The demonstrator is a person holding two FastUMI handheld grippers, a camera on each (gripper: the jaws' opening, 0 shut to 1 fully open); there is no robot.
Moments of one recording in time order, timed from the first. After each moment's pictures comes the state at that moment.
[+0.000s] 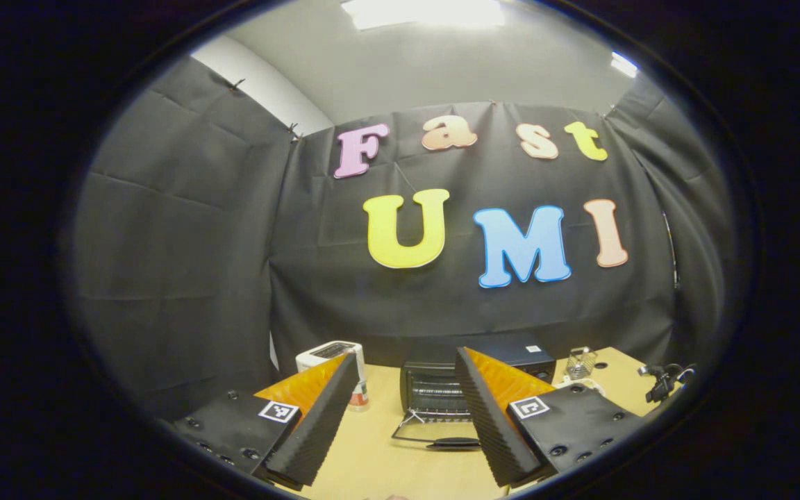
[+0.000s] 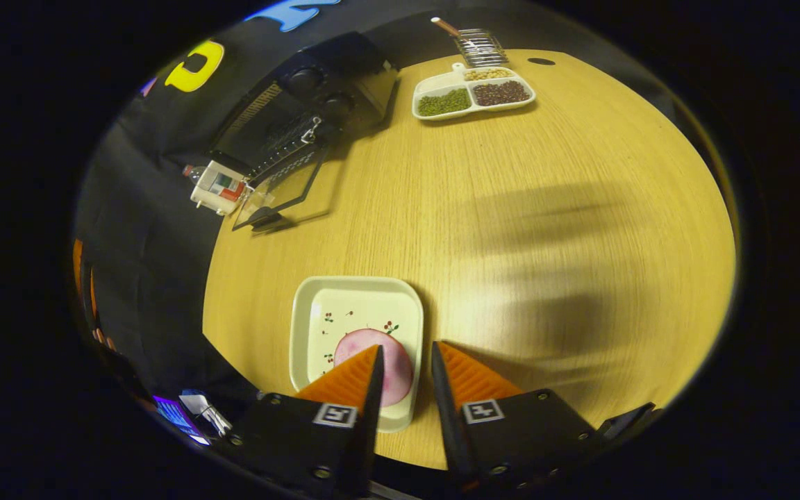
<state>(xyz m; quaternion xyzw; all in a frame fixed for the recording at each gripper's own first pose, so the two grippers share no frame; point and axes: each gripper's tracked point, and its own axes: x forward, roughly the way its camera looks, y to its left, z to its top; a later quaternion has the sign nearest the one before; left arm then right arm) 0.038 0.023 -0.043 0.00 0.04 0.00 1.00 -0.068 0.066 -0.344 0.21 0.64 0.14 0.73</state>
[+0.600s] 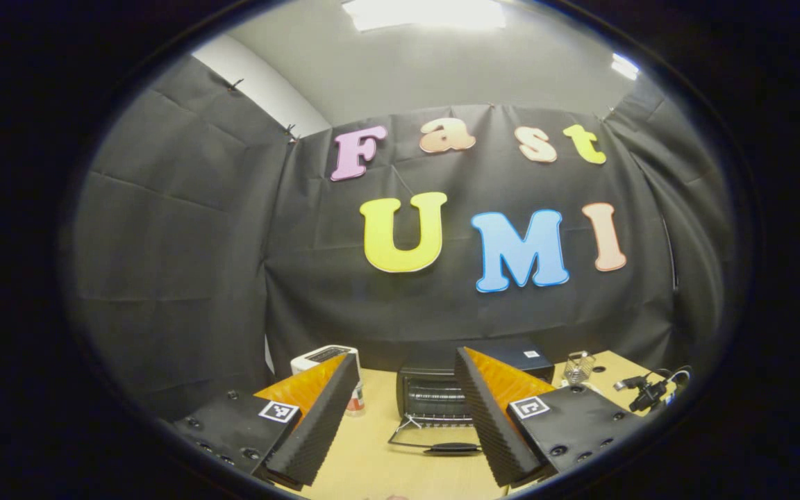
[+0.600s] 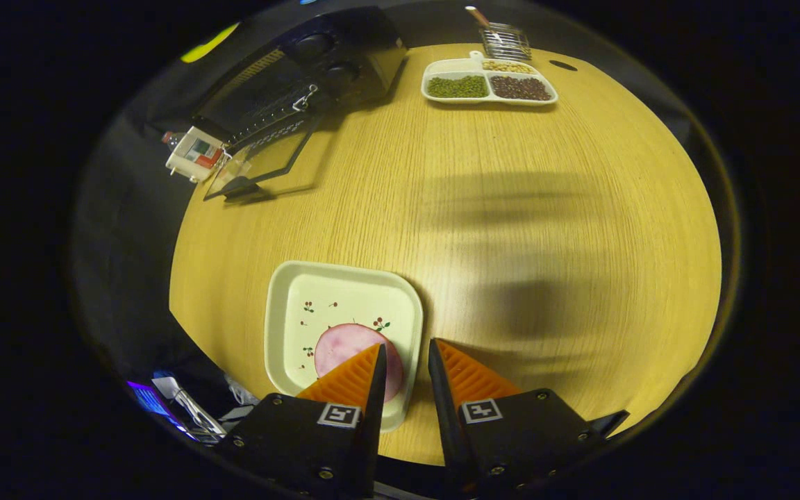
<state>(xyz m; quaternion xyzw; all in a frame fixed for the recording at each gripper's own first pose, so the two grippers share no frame) 0.050 0.016 -0.036 0.00 0.03 -0.01 1.00 -0.071 0.072 -0.359 0.13 0.67 0.12 0.72</state>
